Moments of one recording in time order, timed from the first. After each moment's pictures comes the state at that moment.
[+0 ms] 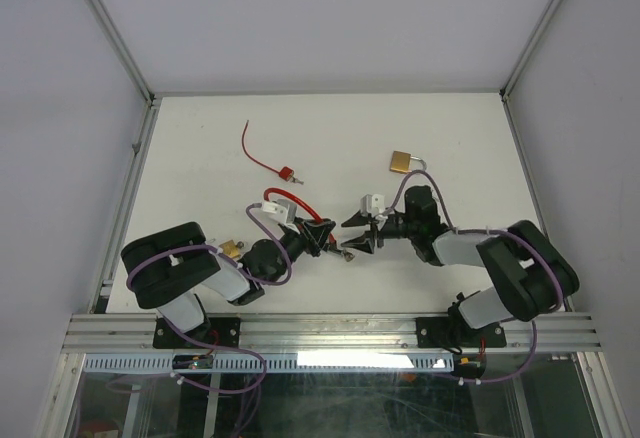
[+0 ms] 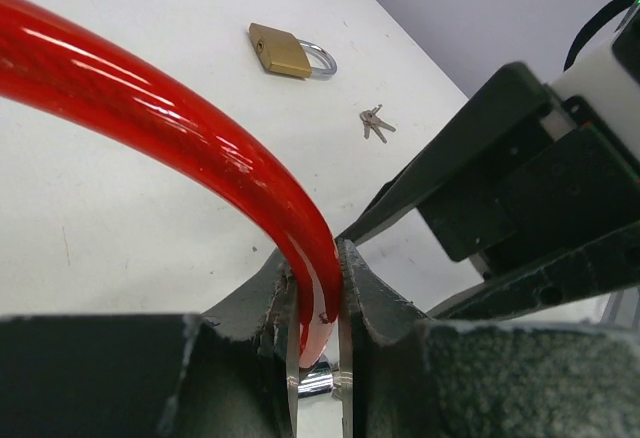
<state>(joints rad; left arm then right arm) -1.04 1.64 0.25 1.43 -0.36 -0.50 0.52 1.50 0.36 0.80 -0.99 -0.35</state>
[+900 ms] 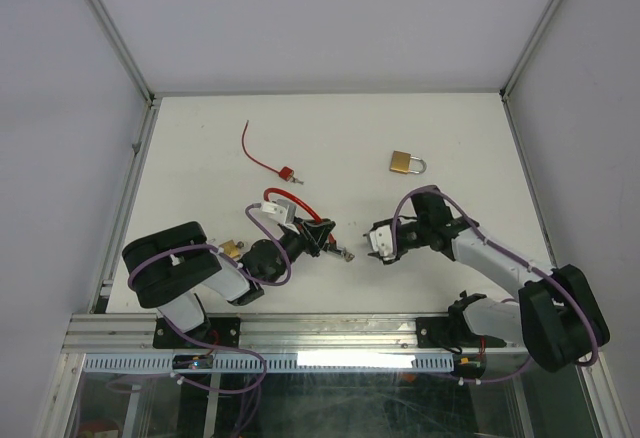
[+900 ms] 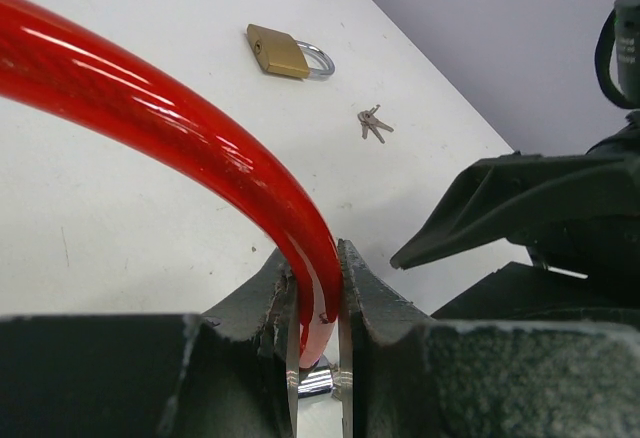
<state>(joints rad) -1.04 1.64 0.25 1.45 -0.35 -0.50 0.45 1.17 0.54 -0.31 -0.90 -1.33</state>
